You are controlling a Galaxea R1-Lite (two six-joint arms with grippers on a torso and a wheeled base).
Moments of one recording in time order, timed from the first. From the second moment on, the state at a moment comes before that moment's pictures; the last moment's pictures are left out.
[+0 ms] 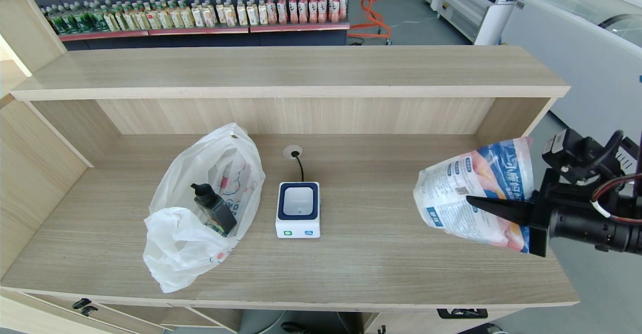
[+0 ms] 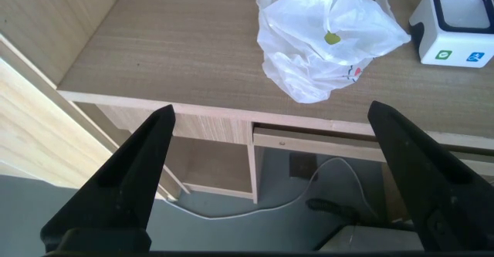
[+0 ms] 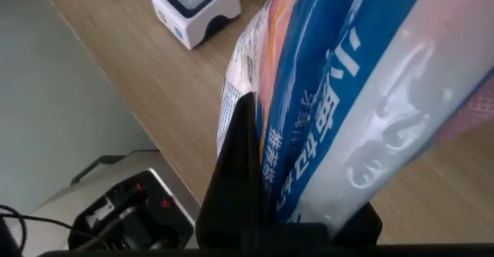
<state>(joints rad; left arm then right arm) 0.00 0.00 0.00 0.05 0.13 0.00 0.17 1.39 -0.60 -0.48 0.54 -0.50</state>
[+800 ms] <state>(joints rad) 0.00 0.00 0.00 0.05 0.13 0.00 0.08 1.40 -0.46 -0.70 0.50 -0.76</state>
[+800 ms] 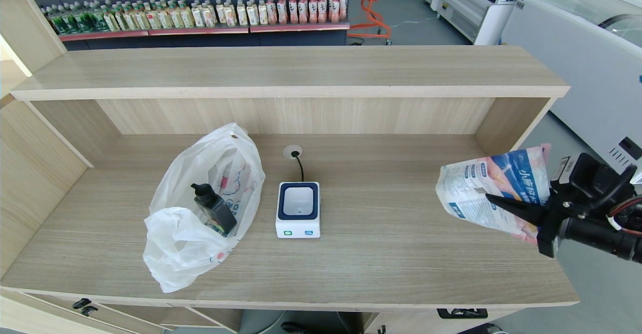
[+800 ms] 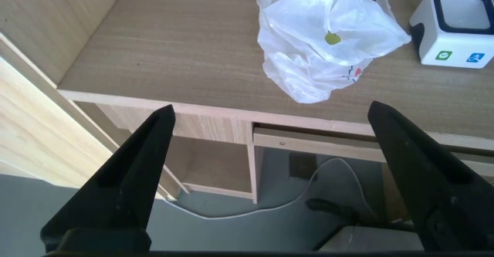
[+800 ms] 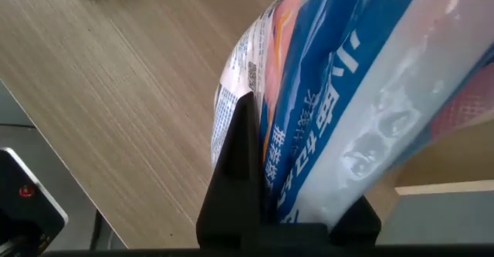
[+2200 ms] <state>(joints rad) 0.00 0.00 0.00 0.05 0.13 0.00 0.22 1.65 -0.74 -0.76 0.61 -0.75</state>
